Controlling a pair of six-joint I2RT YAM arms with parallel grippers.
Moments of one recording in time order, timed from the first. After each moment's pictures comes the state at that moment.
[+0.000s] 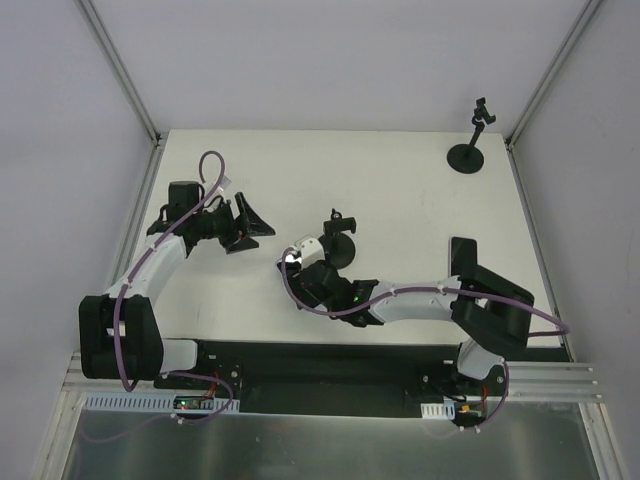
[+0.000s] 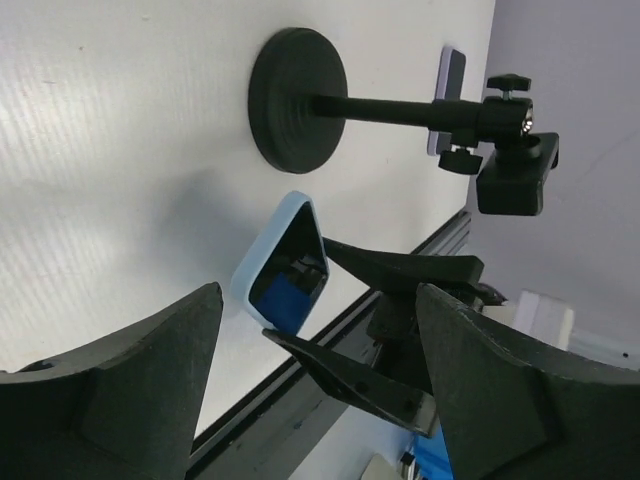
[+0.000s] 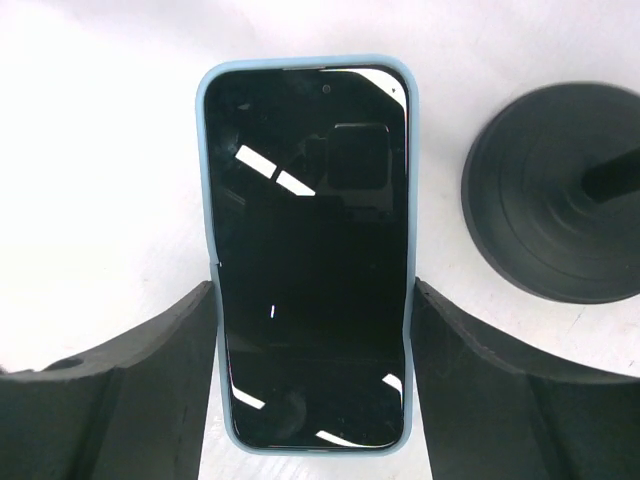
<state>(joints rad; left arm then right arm) 0.00 1.30 0.83 -0.35 0.85 -0.62 1.21 1.68 0.87 0.14 0.45 0.36</state>
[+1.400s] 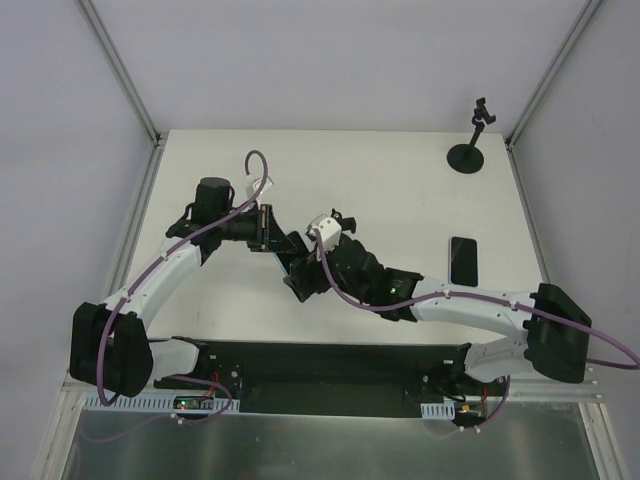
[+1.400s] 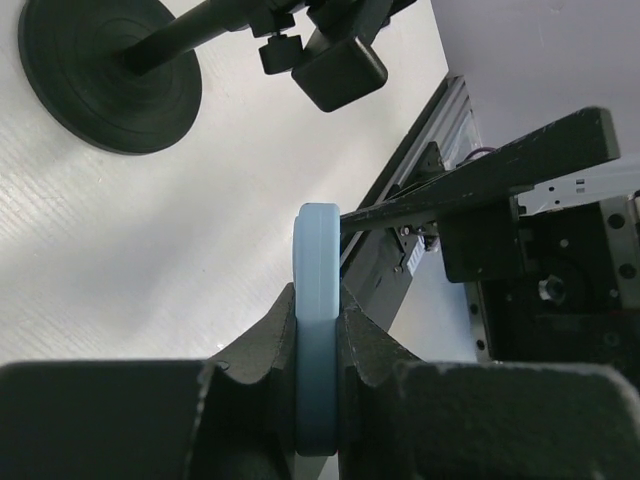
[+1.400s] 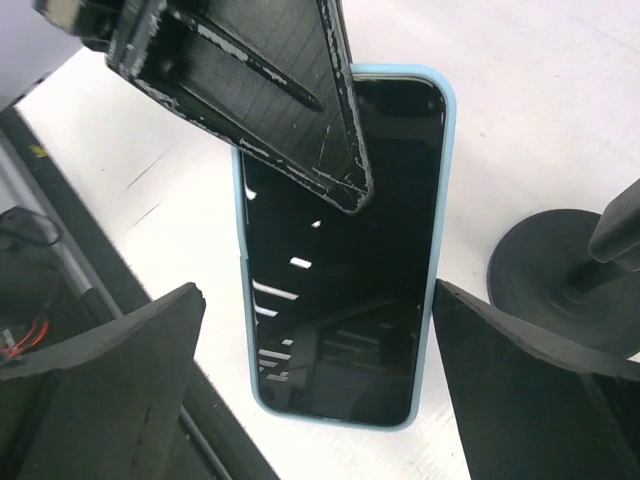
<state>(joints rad) -0.26 1.24 0.86 -0.29 0.96 -0.48 1.18 1.37 0.86 0.13 0.26 0.30</state>
